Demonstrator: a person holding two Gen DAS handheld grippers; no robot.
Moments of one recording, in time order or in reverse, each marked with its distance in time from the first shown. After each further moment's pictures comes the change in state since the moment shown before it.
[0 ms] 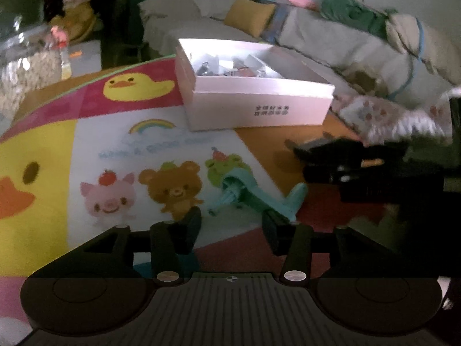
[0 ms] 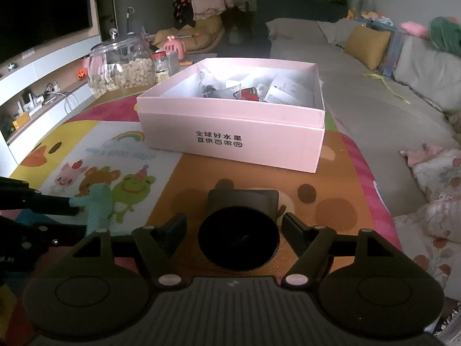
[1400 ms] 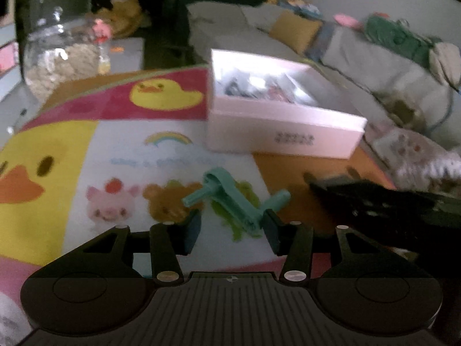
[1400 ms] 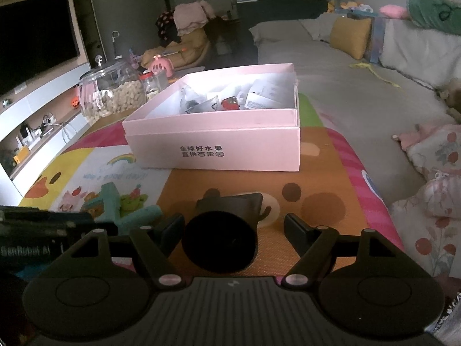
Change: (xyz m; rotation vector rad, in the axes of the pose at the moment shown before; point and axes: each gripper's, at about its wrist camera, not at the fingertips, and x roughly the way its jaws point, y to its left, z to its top) left arm 0.010 -0.020 0.016 -0.123 -0.055 0.174; right arm -0.005 -0.018 -0.003 0.129 -0.042 0.020
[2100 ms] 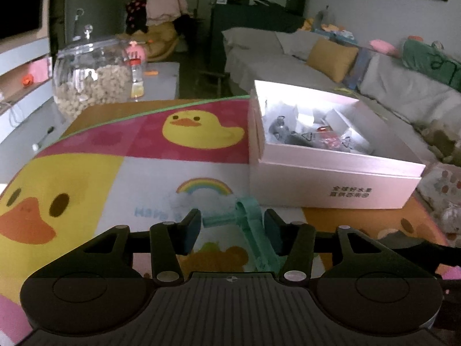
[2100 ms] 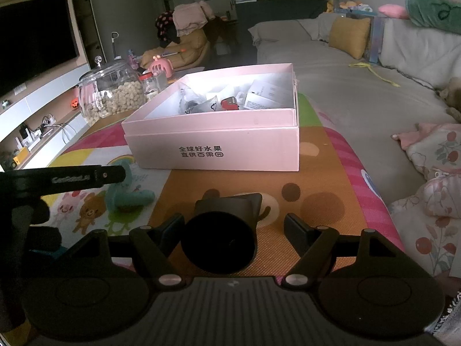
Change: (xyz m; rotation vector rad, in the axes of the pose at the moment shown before) left arm 0.037 0.017 0.027 -0.050 -0.117 0.138; right arm 0.001 0.000 0.000 0.000 0.002 -0.008
